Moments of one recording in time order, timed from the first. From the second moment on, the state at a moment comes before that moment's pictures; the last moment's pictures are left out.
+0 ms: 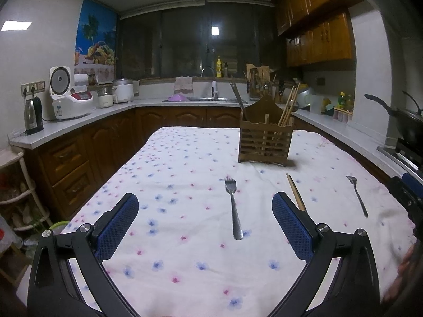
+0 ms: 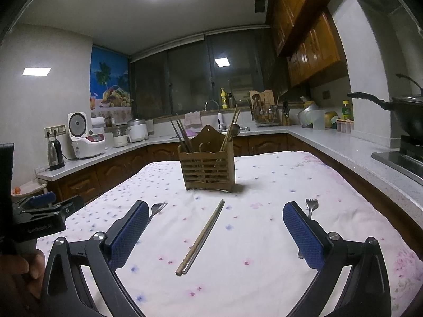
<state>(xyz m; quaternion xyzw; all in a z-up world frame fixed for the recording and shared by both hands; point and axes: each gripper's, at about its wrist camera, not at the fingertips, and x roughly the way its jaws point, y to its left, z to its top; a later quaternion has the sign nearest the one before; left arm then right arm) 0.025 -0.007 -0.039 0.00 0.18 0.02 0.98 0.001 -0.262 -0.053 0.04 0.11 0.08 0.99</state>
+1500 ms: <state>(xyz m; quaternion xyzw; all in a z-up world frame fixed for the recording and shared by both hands) 0.029 -0.012 -0.041 0.00 0.19 0.01 0.98 0.002 -0.260 -0.050 0.04 0.10 0.08 0.99</state>
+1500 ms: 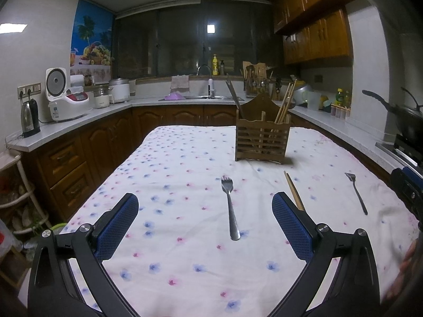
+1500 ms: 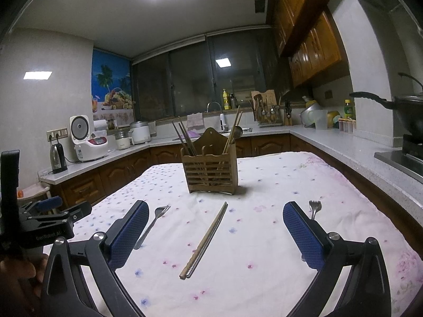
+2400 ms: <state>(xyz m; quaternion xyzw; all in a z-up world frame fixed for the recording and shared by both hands) 0.030 -0.017 -0.036 0.00 0.18 0.00 0.98 0.003 -0.259 -0.049 0.04 0.10 0.08 0.99</state>
